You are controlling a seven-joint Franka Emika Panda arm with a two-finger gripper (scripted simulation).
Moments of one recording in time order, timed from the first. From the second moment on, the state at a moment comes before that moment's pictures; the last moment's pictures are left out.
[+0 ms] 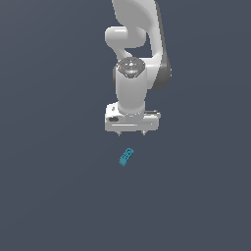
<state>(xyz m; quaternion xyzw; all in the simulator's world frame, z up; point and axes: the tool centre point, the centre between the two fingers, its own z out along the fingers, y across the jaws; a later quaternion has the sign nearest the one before) -0.002 0.025 0.170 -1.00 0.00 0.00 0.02</state>
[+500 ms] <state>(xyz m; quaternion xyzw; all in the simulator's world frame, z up) -0.001 0.023 0.166 -1.00 0.02 0.00 0.02</state>
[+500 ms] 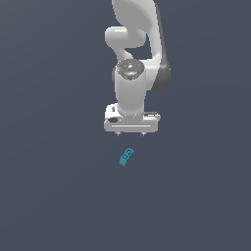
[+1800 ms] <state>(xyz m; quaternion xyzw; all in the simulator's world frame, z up) 0.028 0.009 0.081 -0.96 0.26 0.00 0.00</state>
